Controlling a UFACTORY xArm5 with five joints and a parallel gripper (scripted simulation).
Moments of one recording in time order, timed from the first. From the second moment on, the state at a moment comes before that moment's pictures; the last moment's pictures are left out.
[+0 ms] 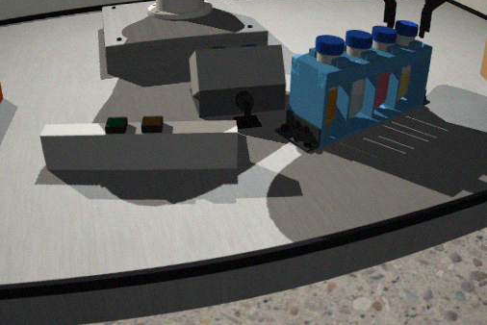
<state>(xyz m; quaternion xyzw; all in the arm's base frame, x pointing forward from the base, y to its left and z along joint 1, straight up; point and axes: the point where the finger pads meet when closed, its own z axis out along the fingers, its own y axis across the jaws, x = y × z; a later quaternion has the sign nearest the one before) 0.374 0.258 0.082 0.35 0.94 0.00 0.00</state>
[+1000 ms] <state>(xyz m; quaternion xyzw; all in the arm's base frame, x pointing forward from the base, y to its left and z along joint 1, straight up) 0.374 0.258 0.082 0.68 0.73 0.00 0.00</state>
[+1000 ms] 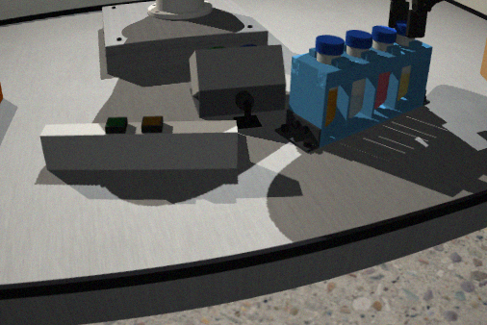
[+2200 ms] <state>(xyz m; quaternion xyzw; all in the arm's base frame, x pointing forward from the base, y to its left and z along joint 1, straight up) 0.374 0.258 0.082 0.47 0.88 0.00 0.00</state>
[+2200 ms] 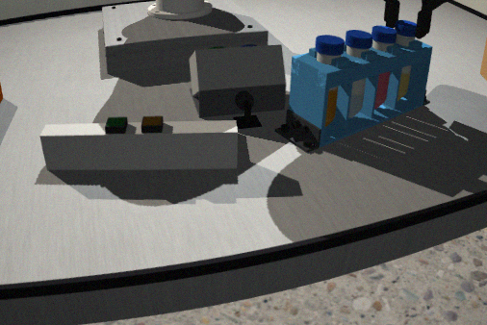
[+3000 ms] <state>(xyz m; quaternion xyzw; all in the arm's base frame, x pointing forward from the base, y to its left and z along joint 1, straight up) 0.374 0.258 0.089 0.58 0.81 0.00 0.00</state>
